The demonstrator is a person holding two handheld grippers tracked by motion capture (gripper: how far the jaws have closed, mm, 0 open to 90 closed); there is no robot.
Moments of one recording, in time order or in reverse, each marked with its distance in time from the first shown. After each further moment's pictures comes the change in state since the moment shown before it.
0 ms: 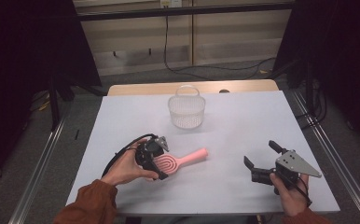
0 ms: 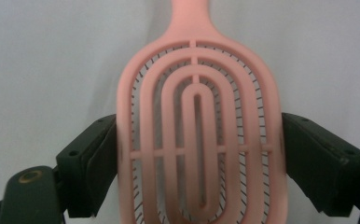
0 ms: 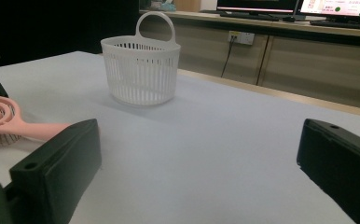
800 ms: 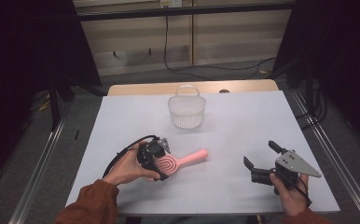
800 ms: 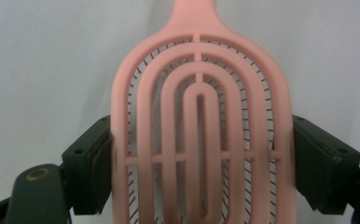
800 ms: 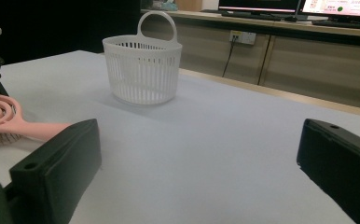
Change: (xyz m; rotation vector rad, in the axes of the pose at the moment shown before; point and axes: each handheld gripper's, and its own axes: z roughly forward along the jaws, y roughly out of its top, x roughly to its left) left arm 0.000 0.001 0.006 0.024 -0.001 -0.005; right arm 0.000 0.000 0.000 0.001 0.005 -0.002
